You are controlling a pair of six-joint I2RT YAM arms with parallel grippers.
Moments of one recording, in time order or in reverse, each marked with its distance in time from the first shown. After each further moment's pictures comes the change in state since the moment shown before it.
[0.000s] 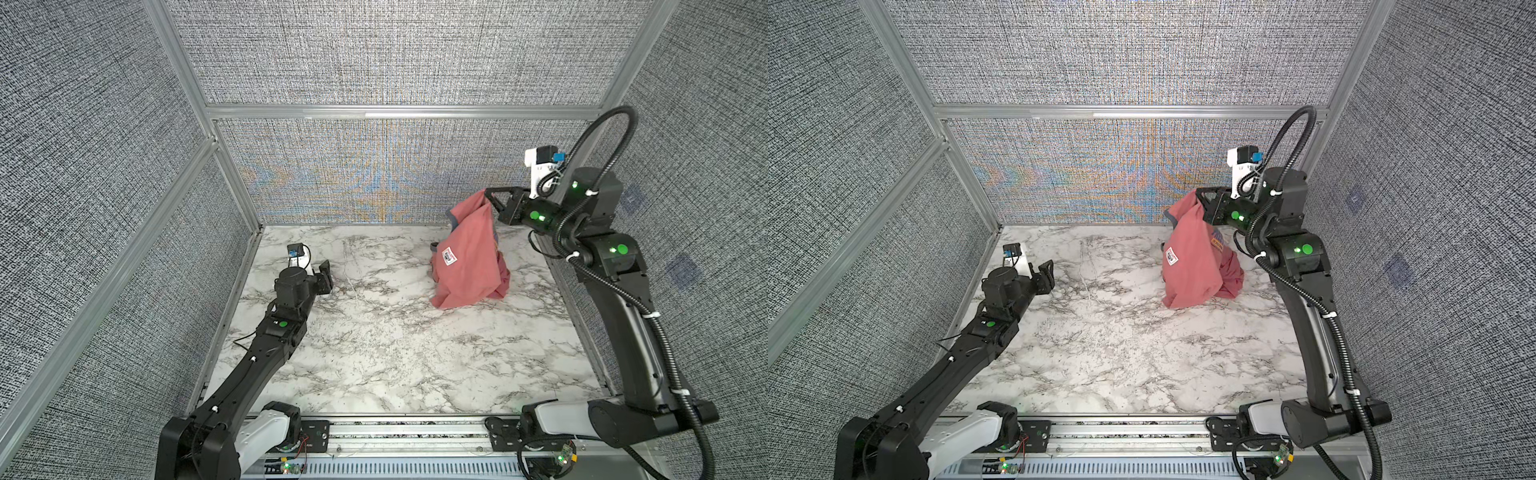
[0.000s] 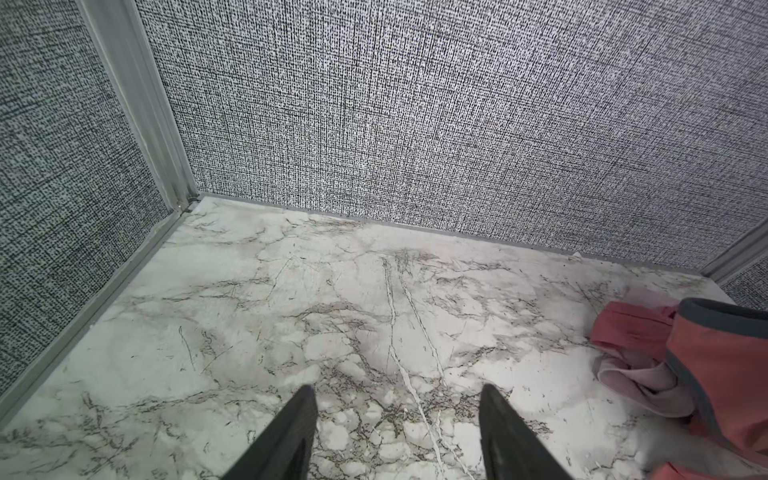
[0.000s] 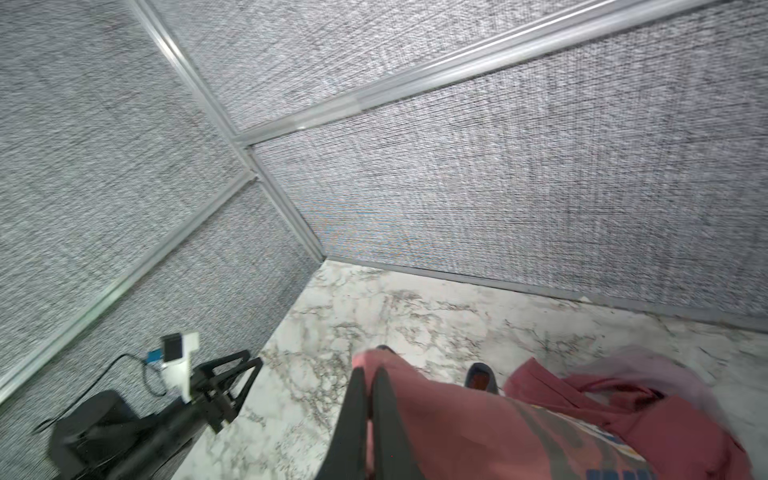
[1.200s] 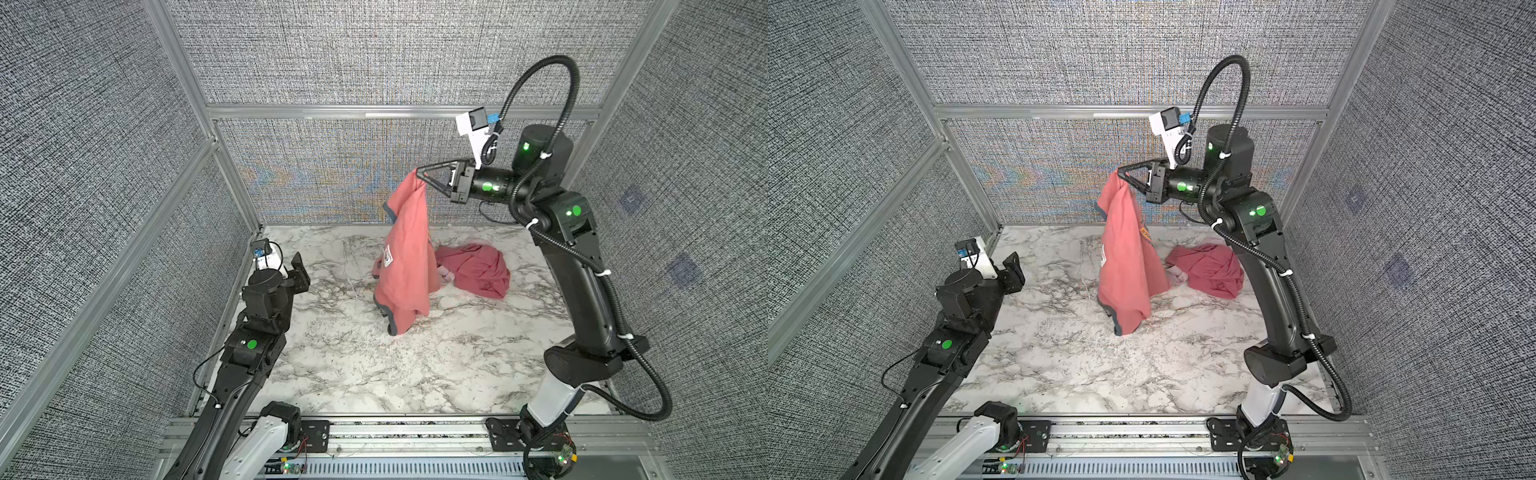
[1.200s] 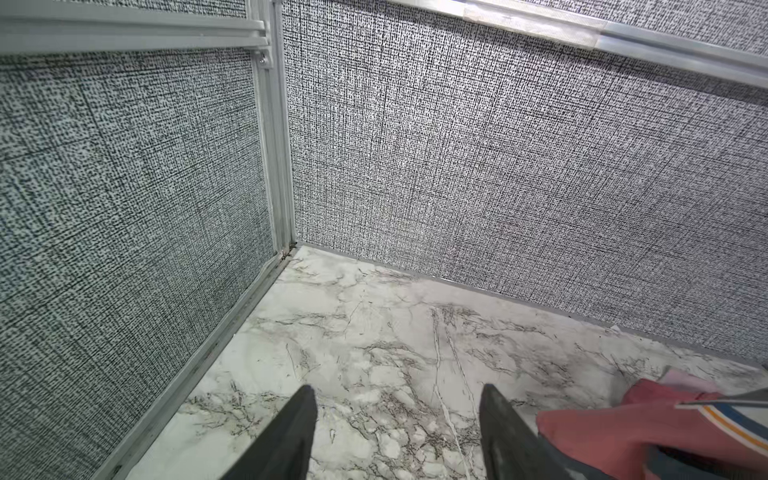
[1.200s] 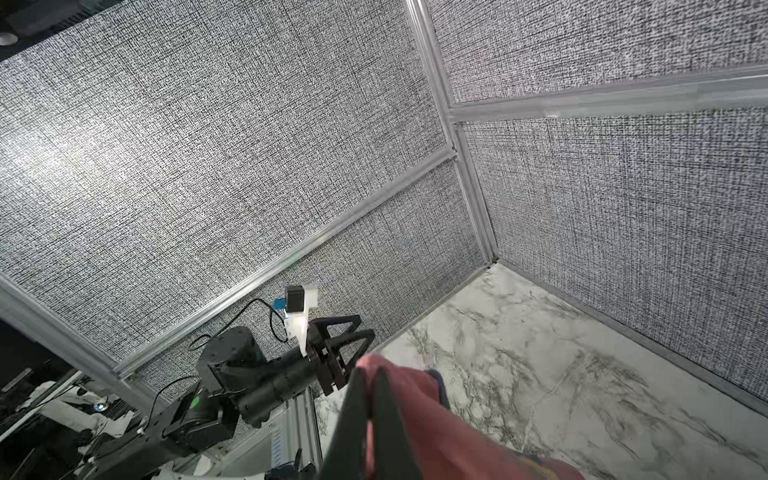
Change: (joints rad) left arm 0.000 -0.253 0.185 -0.364 -0.214 -0.001; right arm 0.299 0.417 0.603 -0.071 -0.259 0.065
